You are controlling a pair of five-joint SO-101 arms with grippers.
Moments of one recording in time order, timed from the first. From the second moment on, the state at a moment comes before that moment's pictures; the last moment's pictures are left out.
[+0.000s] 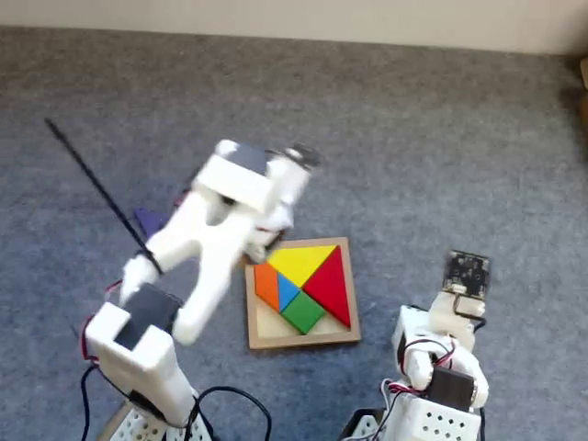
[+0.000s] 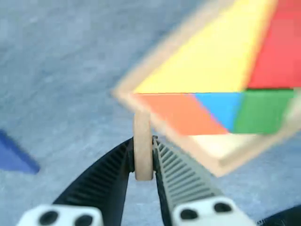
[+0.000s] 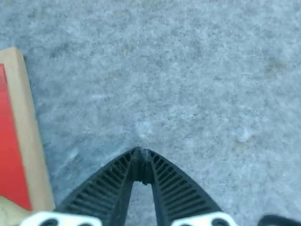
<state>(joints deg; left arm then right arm) 22.1 12.3 4.3 88.7 -9.6 11.3 -103.9 96.0 68.2 4.9</state>
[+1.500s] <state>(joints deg) 38.3 17.3 2.5 83.9 -9.6 22.0 -103.9 96.0 62.5 4.9</state>
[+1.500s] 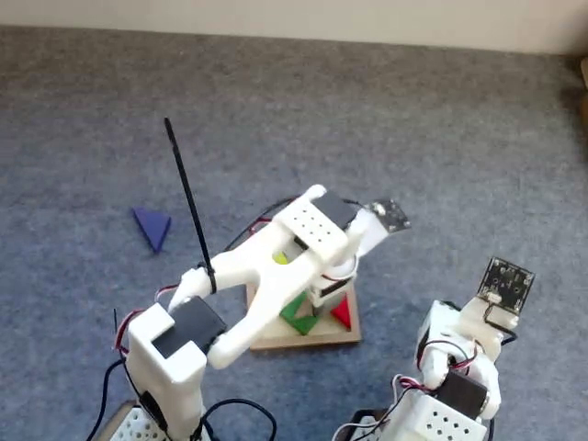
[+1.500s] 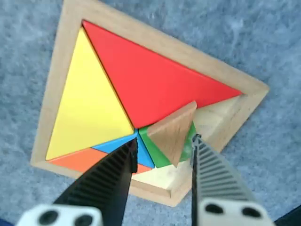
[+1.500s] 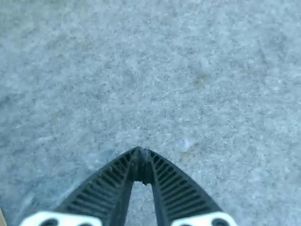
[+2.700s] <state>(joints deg) 36.0 17.3 6.7 82.5 -9.6 22.0 -103.9 96.0 62.5 4.9</state>
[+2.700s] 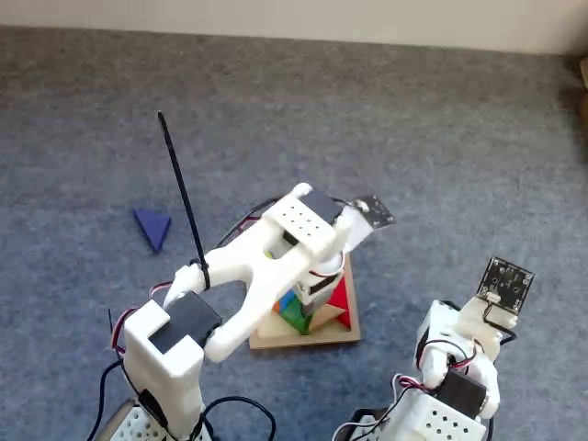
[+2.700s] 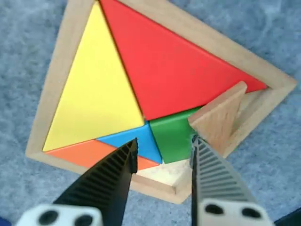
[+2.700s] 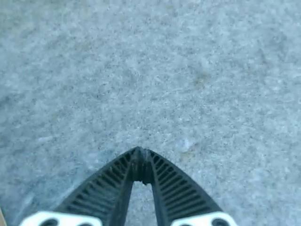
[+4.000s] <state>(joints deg) 39.3 17.3 4.6 79.9 -9.5 22.0 -103.9 96.0 62.5 4.9</state>
